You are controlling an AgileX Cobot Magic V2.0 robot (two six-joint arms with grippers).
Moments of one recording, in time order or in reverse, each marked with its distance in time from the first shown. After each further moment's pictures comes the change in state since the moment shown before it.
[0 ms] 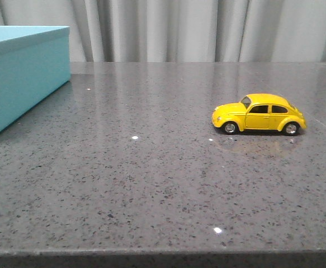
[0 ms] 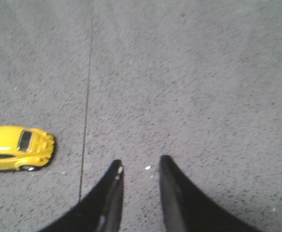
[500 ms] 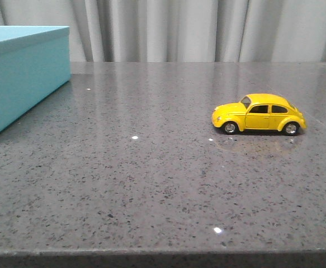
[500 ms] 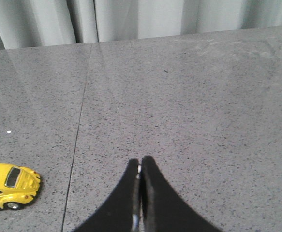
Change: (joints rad) left arm 0.000 0.000 0.000 0.000 -0.004 0.000; right arm -0.062 -0.211 0.156 -0.041 -0.205 0.000
